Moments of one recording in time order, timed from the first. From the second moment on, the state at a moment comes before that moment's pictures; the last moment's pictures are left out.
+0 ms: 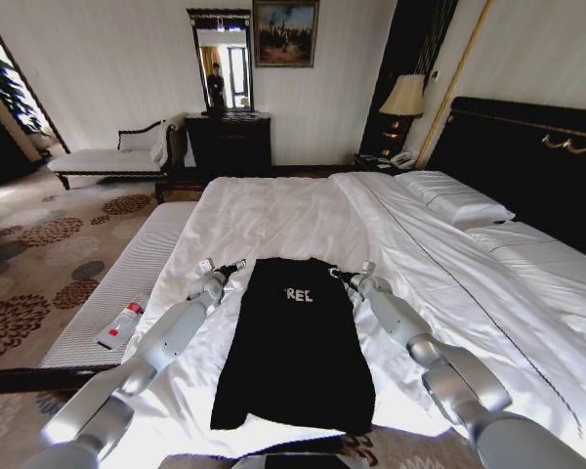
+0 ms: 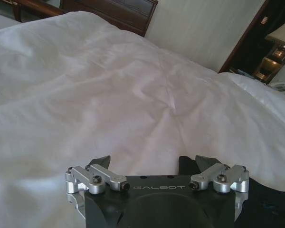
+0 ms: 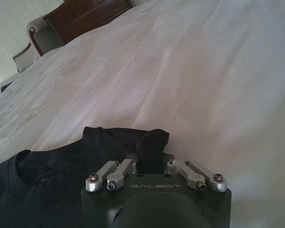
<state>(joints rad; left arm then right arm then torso) 0.45 -1.14 0.12 -1.11 -1.16 0.23 -0.24 -0.32 1.21 0.01 0.62 0.97 -0.31 -0.20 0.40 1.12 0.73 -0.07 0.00</state>
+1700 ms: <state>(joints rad) 0.19 -1.49 0.12 -0.54 -0.96 0.28 -0.19 -0.32 1.20 0.03 0.65 0.98 -0.31 -0.19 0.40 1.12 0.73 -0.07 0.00</state>
